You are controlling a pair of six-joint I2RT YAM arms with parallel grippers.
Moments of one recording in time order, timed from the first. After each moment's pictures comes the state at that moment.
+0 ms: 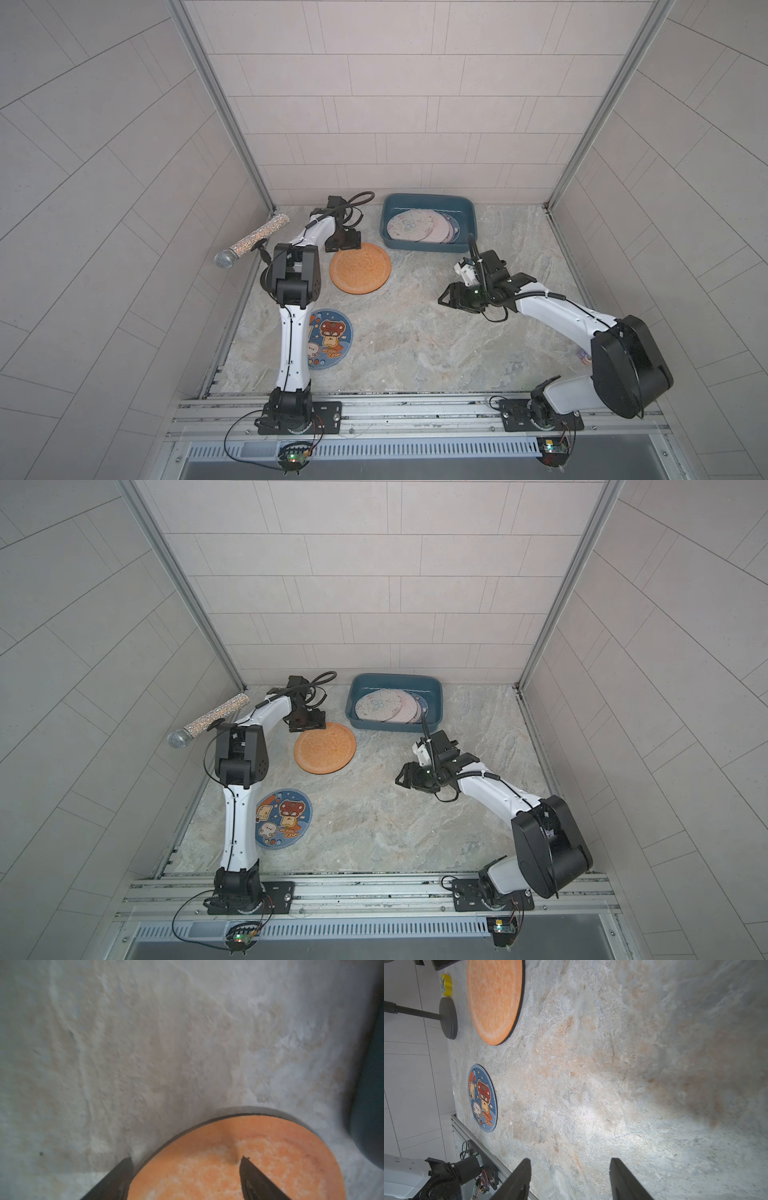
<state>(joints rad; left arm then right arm) -0.10 2.35 1.94 -0.87 0.13 -0.15 0.41 1.42 0.86 -0.46 -0.46 0.57</state>
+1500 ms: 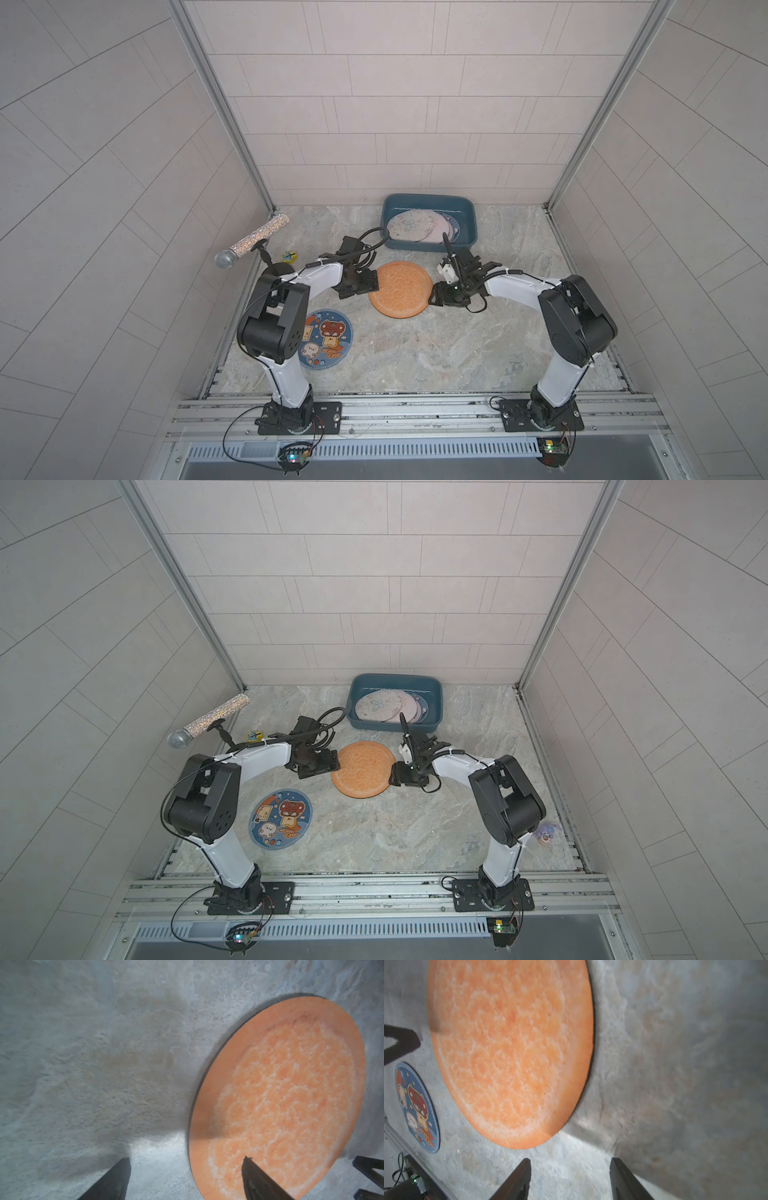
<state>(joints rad) -0.30 1.78 1.08 -0.51 0.19 -0.45 0.45 1.79 1.07 -0.45 -0.34 0.43</state>
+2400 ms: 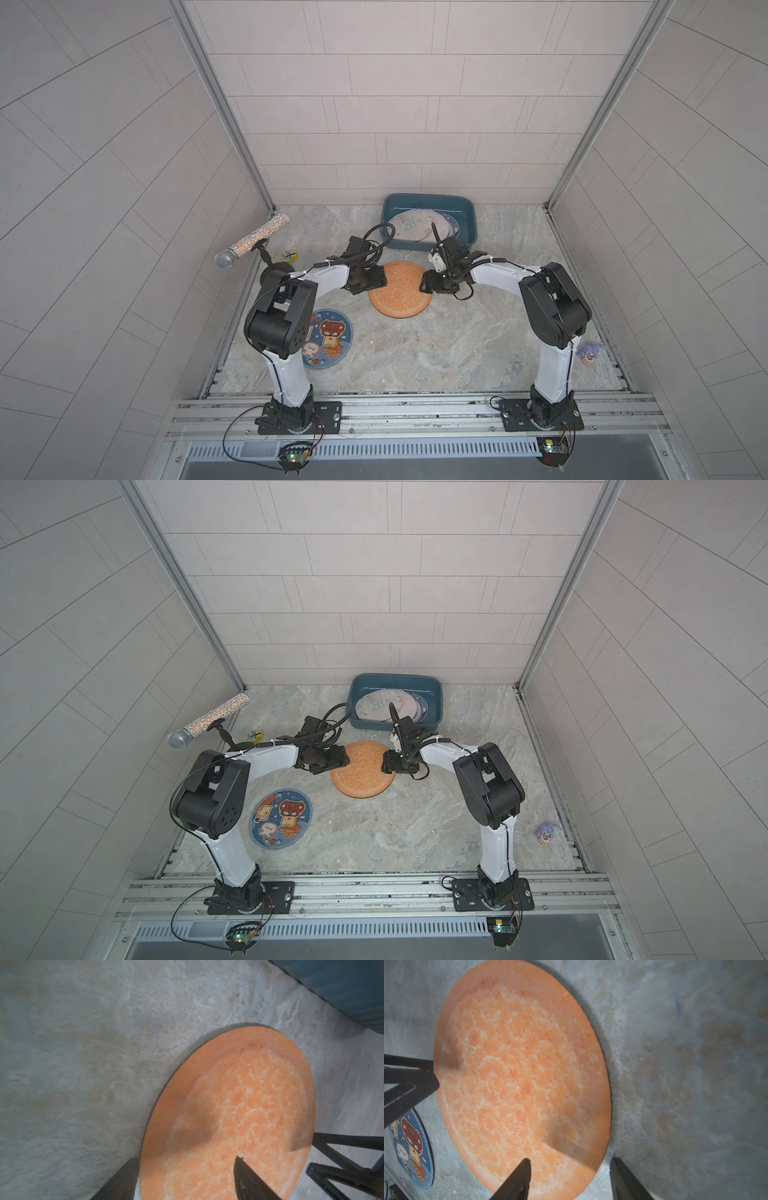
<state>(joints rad) -0.35 1.83 1.08 -0.35 0.24 -0.52 0.48 1.94 1.25 -0.44 -0.29 0.43</state>
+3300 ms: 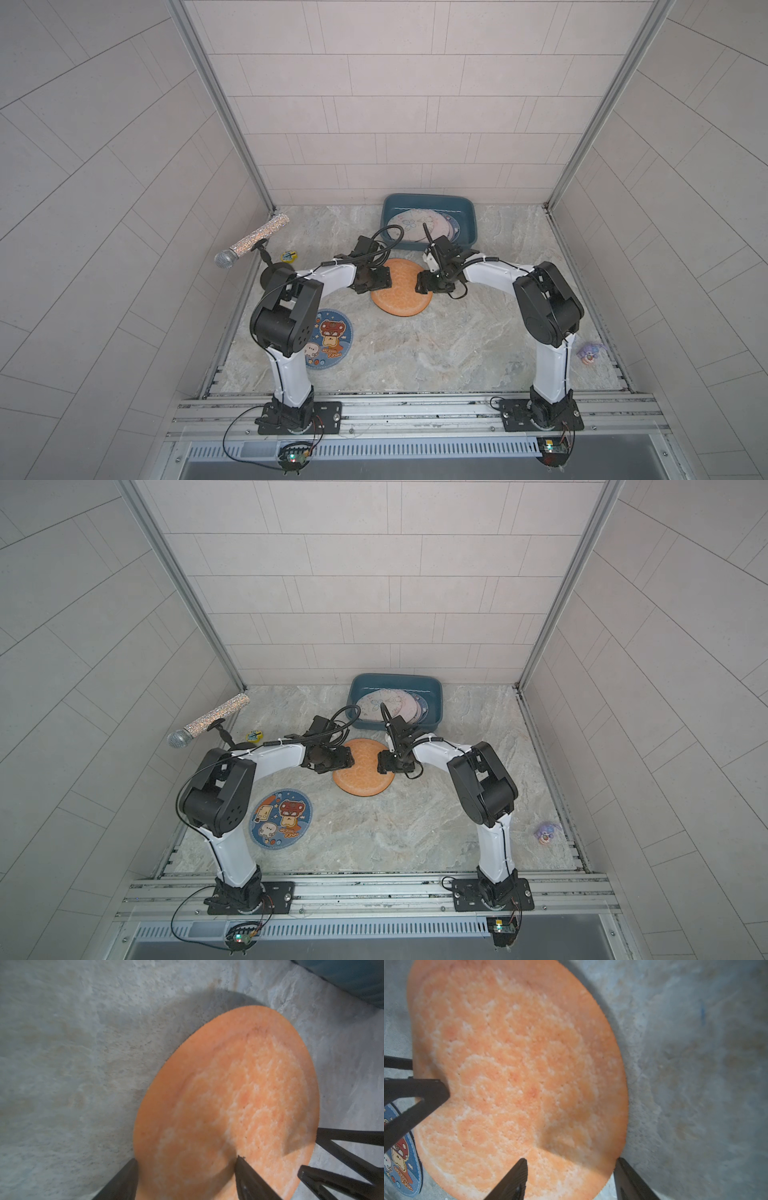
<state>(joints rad) -0.40 1.86 1.12 -0.38 0.21 -0.50 0.51 1.97 1.31 -0.50 -0.24 0.43</state>
